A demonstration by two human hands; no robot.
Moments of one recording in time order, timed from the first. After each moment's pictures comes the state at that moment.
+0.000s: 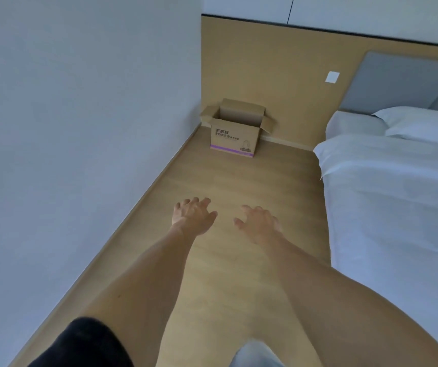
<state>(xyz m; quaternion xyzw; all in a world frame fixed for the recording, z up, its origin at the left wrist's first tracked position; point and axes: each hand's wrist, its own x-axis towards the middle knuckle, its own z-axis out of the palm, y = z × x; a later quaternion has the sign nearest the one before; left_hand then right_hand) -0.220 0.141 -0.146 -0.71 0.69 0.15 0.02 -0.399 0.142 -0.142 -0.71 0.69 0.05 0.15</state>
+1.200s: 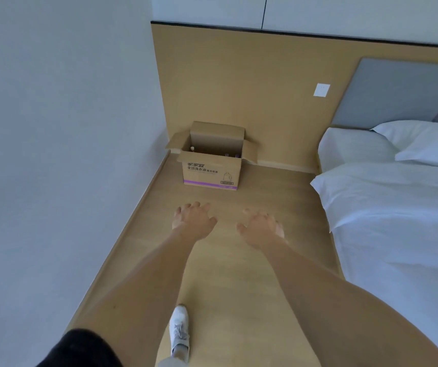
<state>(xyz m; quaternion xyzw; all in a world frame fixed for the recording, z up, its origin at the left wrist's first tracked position) -0.263 -0.393 -0.167 -0.65 0.74 0.14 0.05 -0.446 -0.363 -0.166 -0.64 0.74 0.03 0.18</state>
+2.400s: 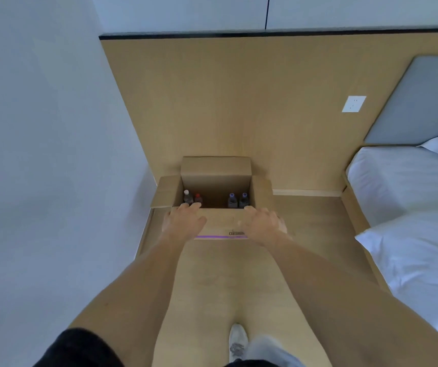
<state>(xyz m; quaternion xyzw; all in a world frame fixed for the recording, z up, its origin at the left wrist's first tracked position) -0.225 -0.971 -0.190 -0.64 0.75 0.16 0.04 -0.439 -0.920 -0.180 -0.61 0.76 0.01 0.22</state>
